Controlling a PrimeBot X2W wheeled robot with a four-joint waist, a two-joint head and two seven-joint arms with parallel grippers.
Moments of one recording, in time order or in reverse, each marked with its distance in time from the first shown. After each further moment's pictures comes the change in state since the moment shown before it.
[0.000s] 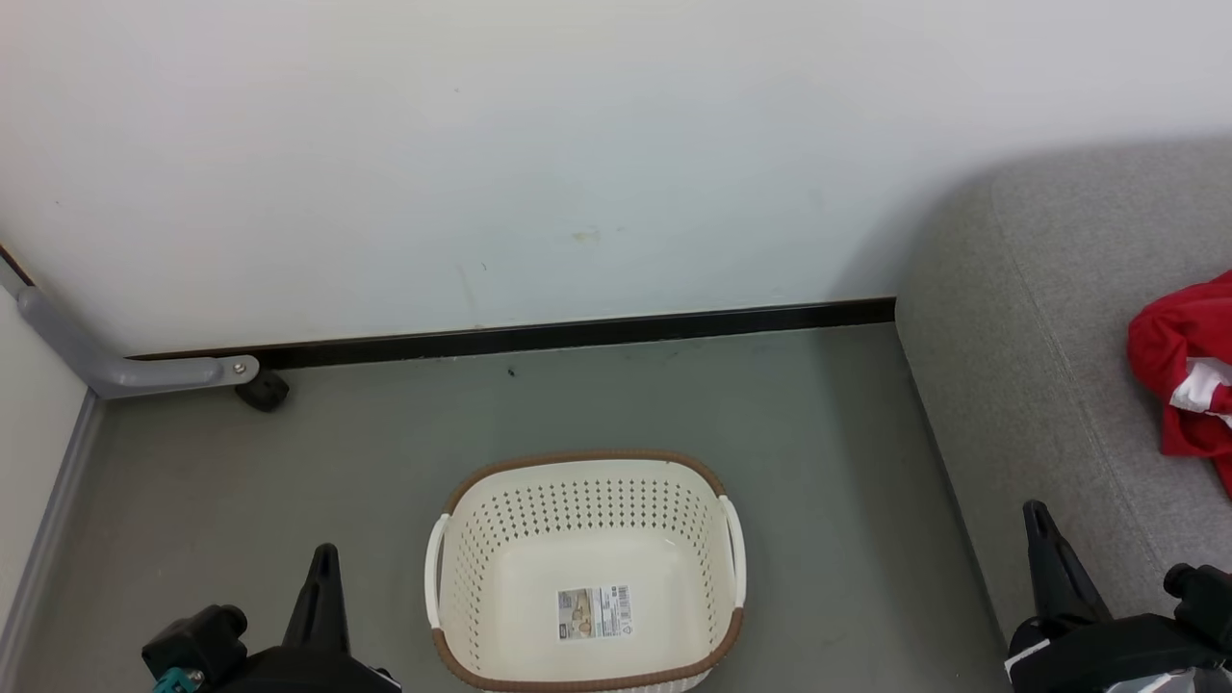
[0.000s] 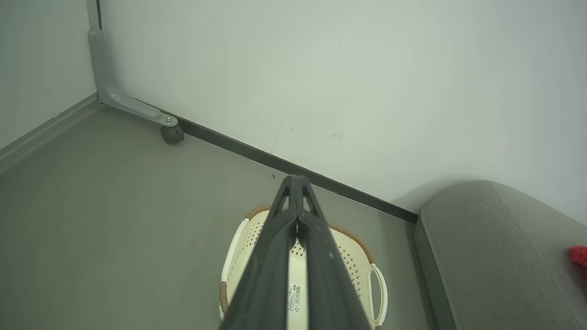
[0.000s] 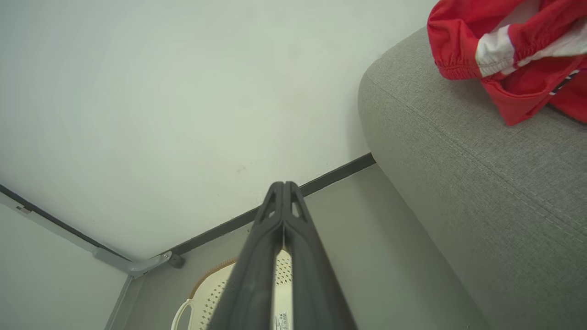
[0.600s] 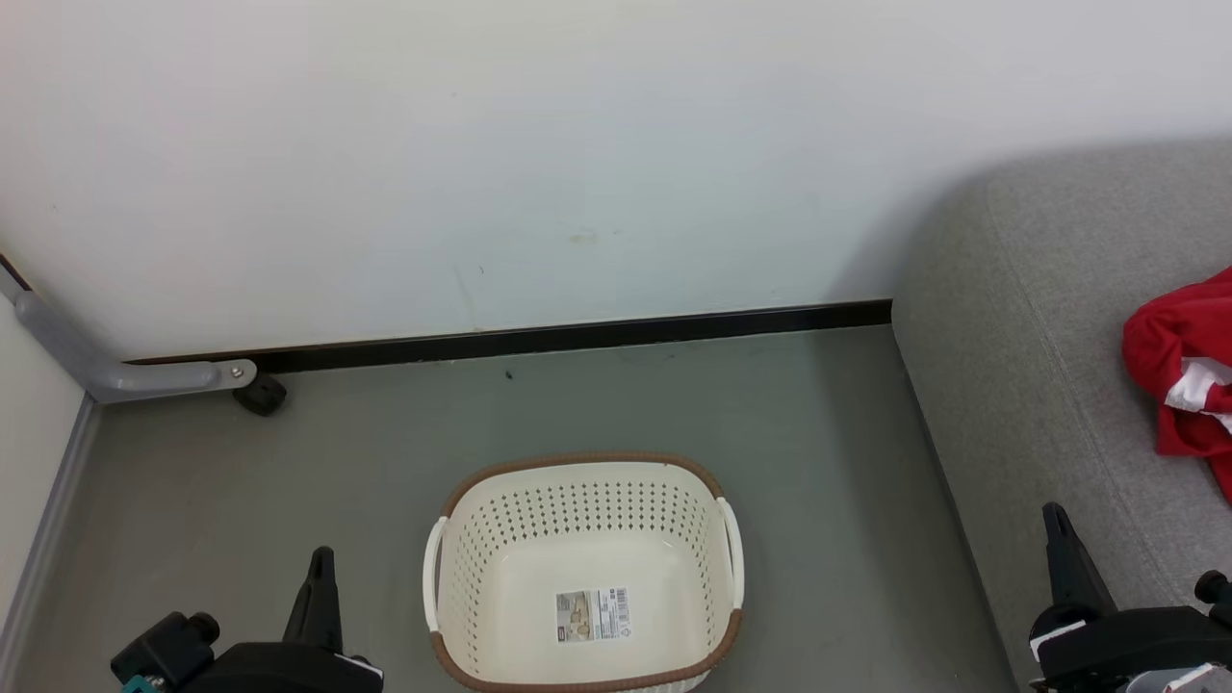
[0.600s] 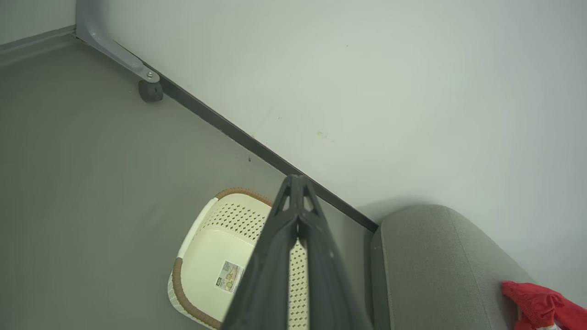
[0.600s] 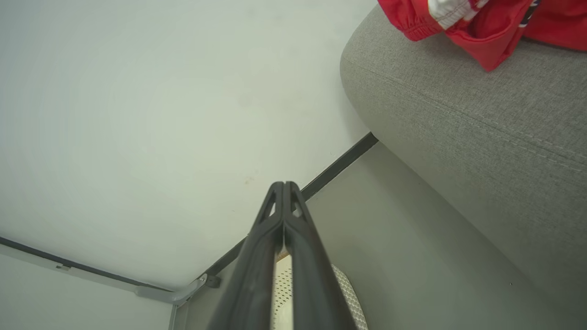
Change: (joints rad) left arm -0.001 -0.021 0.050 -0.007 -0.198 -0.043 0.065; right arm -0.008 0.027 -0.063 0.015 0.204 0.013 0.065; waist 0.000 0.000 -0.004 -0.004
